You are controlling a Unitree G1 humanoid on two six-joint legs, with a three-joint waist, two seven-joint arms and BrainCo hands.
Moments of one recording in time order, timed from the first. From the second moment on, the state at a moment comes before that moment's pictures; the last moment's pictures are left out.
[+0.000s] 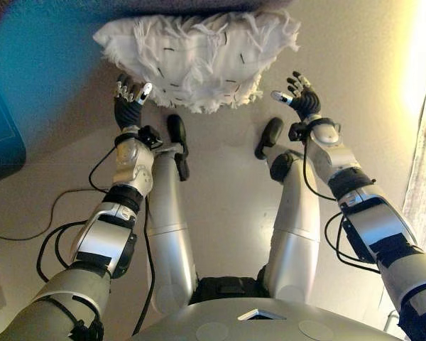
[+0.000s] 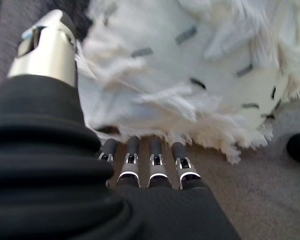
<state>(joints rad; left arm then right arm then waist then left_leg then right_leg) -0.67 0.38 -0.24 0.84 -0.84 -0.45 0.21 -0.82 -0.41 0.35 0.86 0.64 -0.12 -0.12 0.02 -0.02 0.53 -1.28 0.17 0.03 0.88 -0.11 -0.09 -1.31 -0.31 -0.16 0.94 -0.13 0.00</state>
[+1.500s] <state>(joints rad) -0.92 0.59 -0.34 0.95 -1.12 -0.18 -0.09 -1.02 -0.56 0.43 0.91 0.81 0.06 0.08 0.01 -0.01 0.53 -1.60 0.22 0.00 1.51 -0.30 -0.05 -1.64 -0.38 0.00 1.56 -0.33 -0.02</state>
